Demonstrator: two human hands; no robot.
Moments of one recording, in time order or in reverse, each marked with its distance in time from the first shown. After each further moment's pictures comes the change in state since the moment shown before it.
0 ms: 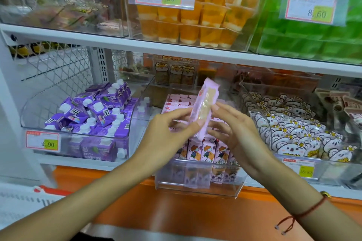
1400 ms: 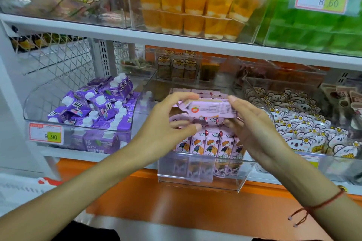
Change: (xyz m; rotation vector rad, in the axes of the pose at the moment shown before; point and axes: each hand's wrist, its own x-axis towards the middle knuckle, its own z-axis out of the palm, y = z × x) left_hand -0.002 0.000 -0.012 -0.057 -0.106 0.045; right_hand 0.006 0.000 -0.016 0.063 0.106 0.021
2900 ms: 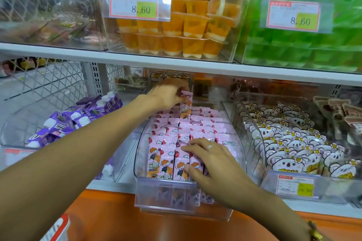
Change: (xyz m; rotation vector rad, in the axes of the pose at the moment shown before) left_hand 0.175 -0.032 -0.011 0.929 -0.168 0.105; right_hand 0.002 0.037 -0.014 -1.452 -0.368 -0.454
